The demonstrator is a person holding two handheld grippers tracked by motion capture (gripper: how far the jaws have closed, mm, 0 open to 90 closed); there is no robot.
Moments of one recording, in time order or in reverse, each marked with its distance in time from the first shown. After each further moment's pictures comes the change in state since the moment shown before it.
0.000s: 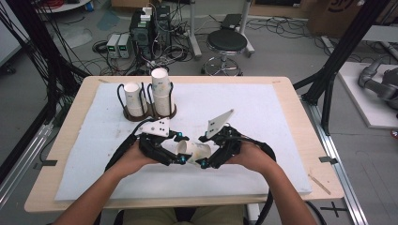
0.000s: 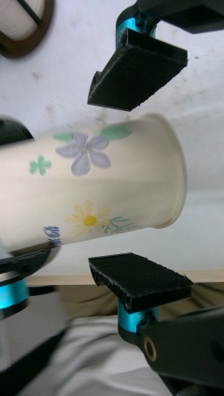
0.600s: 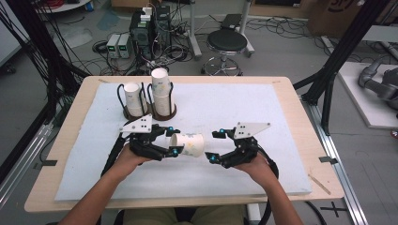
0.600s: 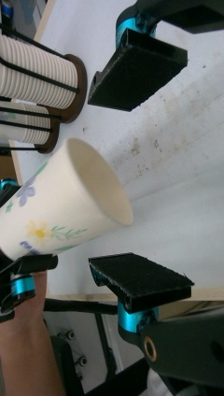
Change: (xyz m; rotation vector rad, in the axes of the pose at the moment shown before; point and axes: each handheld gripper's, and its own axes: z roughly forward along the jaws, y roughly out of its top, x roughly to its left) left arm 0.009 -0.027 -0.019 -0.235 0.047 -0.069; right arm 0.006 -0.061 -0.011 -0.419 -0.126 0.174
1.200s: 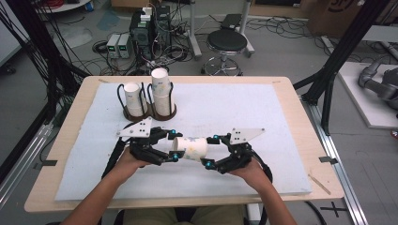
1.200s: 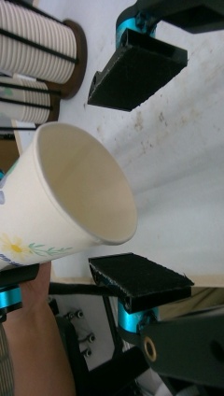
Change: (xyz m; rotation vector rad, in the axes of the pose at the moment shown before) left arm -0.009 -0.001 0.002 -0.047 -0.074 0.036; right arm 0.005 -0.016 0.016 -0.033 0.088 0.025
